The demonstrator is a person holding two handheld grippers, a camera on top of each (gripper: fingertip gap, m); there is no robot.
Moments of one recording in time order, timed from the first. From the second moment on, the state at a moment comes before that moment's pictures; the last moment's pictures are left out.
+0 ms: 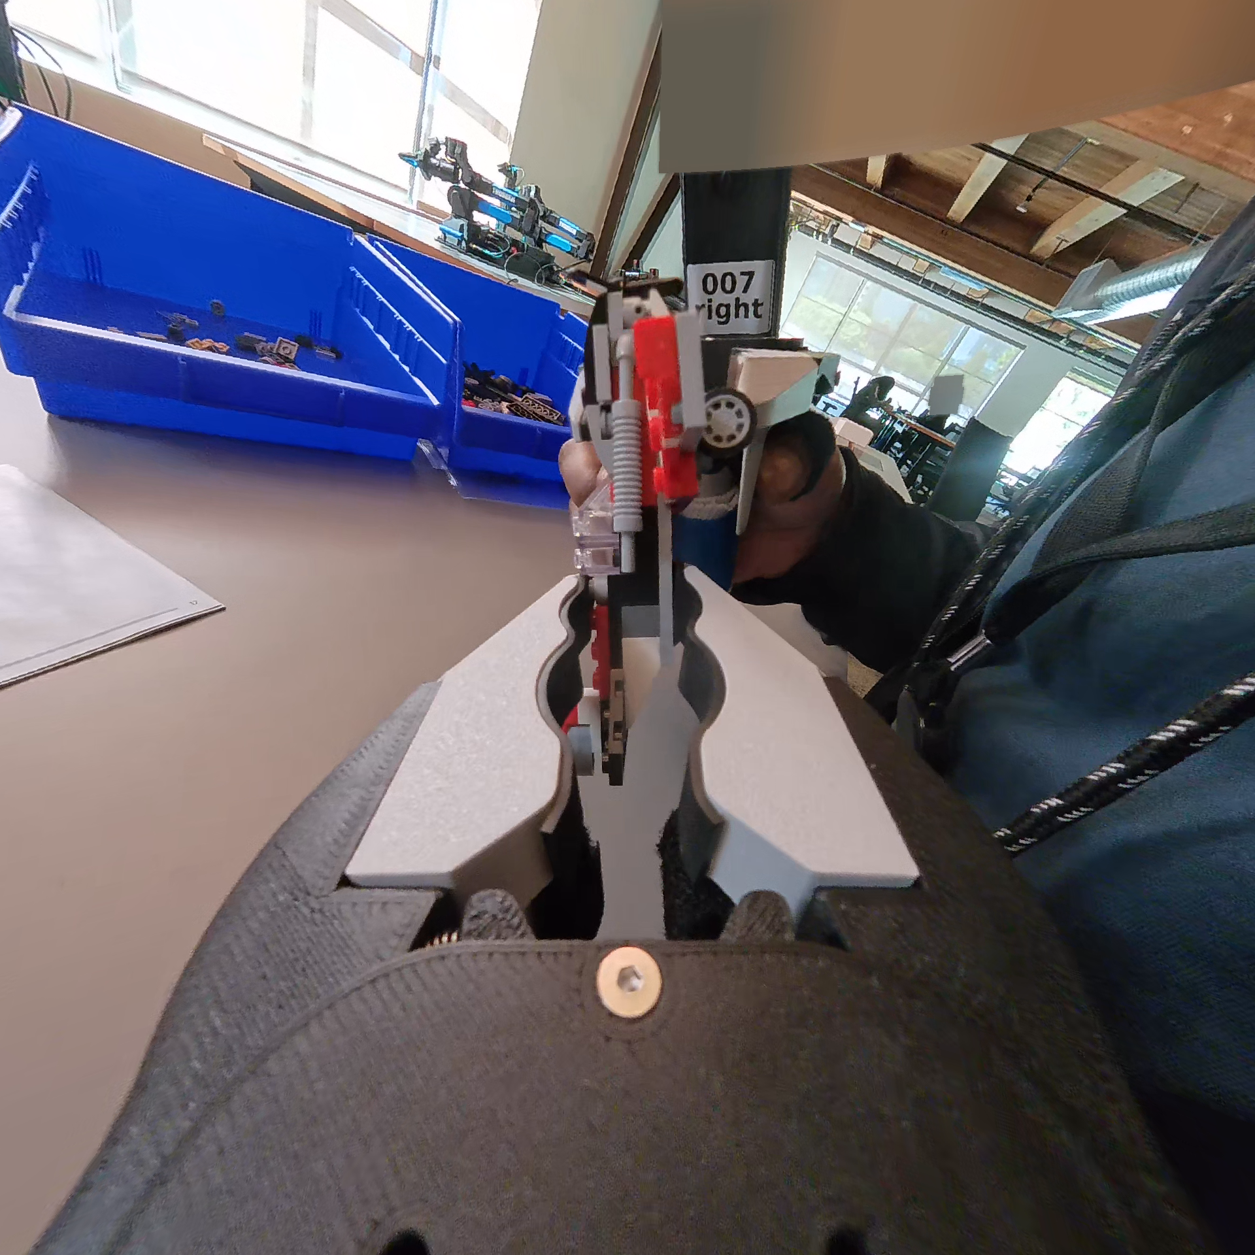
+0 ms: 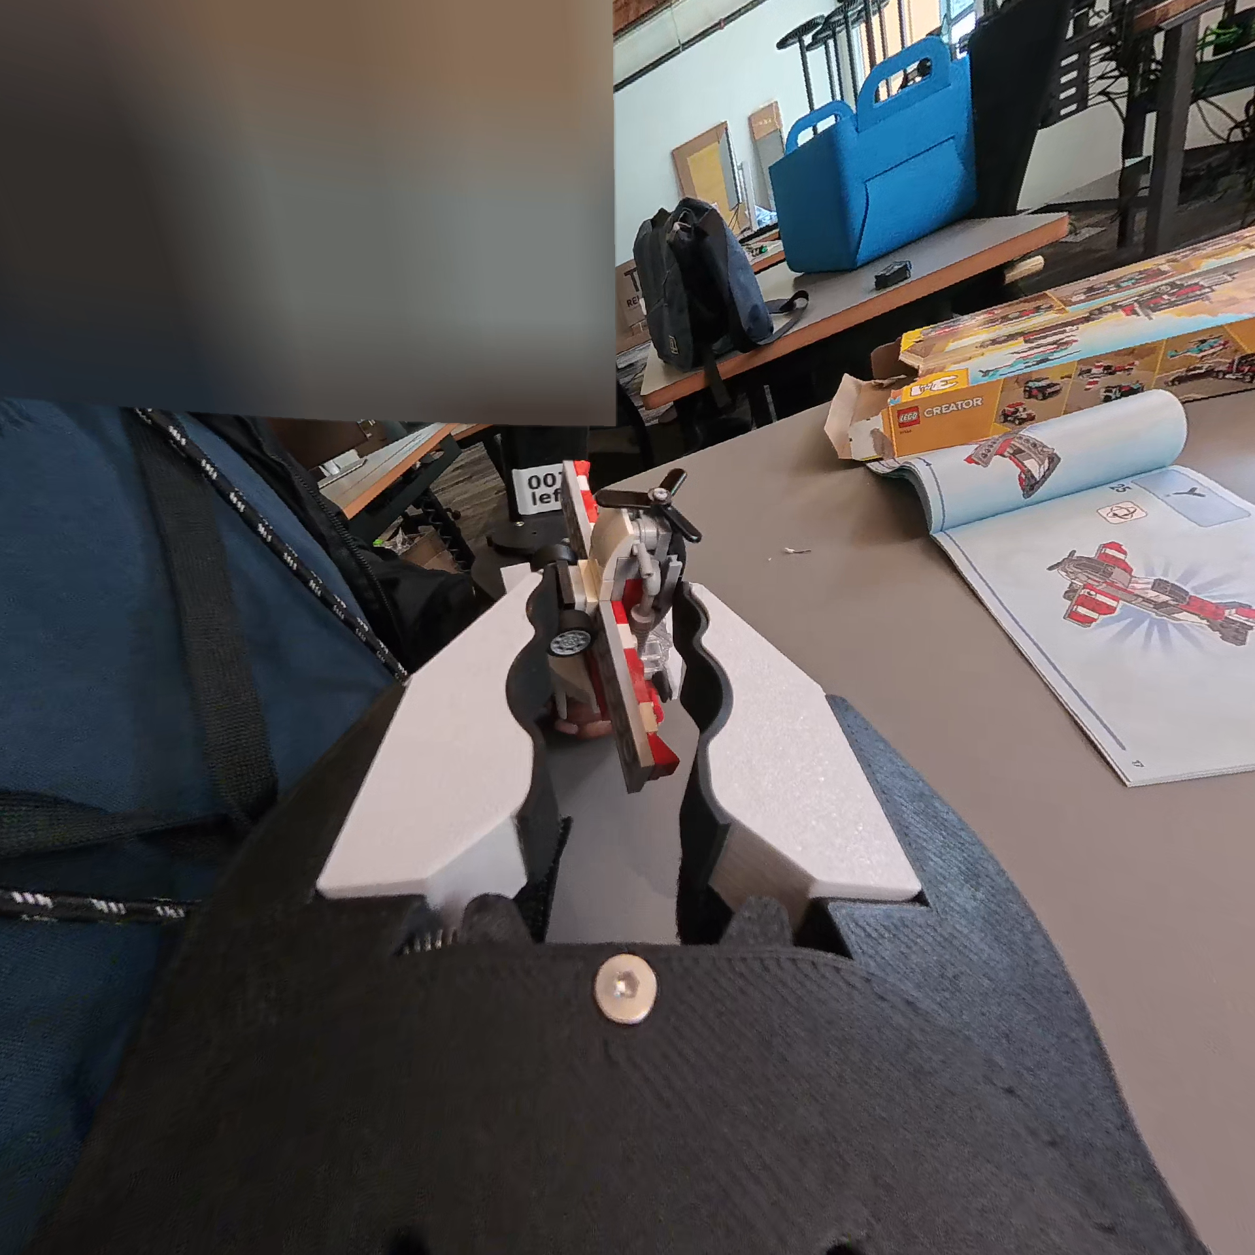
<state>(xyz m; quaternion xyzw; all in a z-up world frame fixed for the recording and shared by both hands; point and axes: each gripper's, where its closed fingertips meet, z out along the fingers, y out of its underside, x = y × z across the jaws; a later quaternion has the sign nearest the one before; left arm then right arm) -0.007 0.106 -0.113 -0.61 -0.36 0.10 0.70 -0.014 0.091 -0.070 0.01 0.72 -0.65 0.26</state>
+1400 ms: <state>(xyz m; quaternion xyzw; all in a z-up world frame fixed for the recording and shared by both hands) -0.013 0.101 -0.118 -0.63 -0.37 0.16 0.66 -0.017 0.094 -0.080 0.00 0.72 -0.65 0.26</state>
